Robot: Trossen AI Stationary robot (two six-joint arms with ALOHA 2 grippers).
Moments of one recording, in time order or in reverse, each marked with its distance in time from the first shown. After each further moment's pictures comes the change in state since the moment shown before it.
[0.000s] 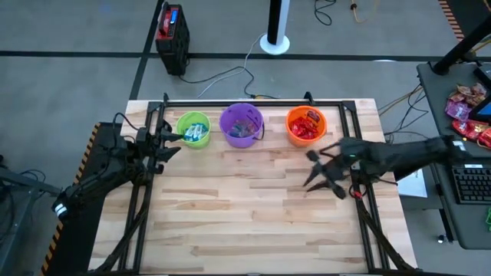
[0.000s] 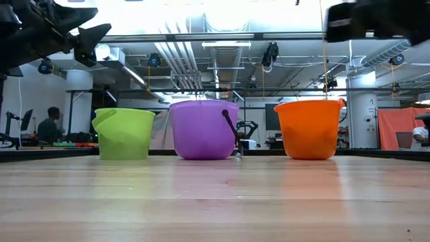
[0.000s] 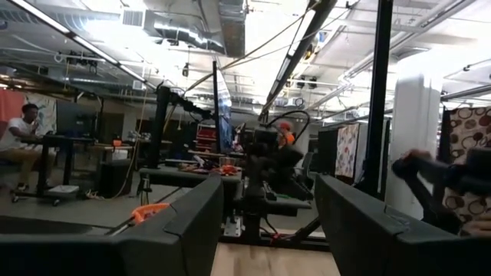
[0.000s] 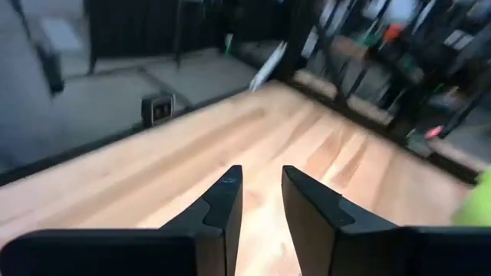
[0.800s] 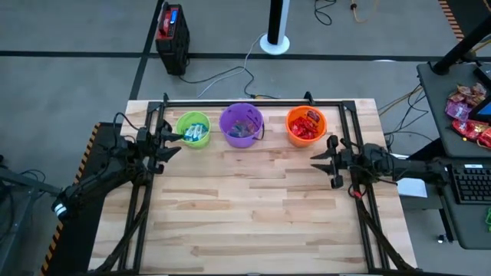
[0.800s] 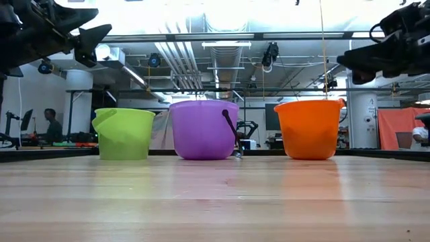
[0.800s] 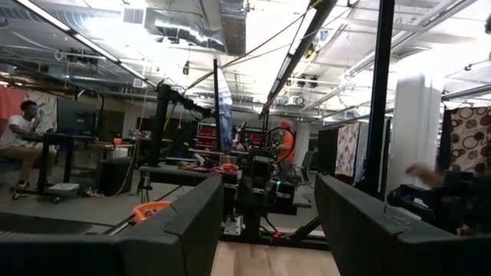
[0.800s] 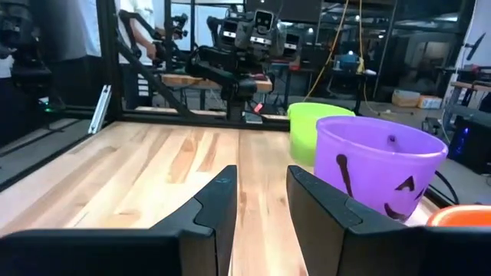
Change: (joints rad) left arm 0.000 0.007 0.001 -0.001 -0.001 0.000; right arm -0.094 -0.713 -0.396 -0.015 0.473 0.361
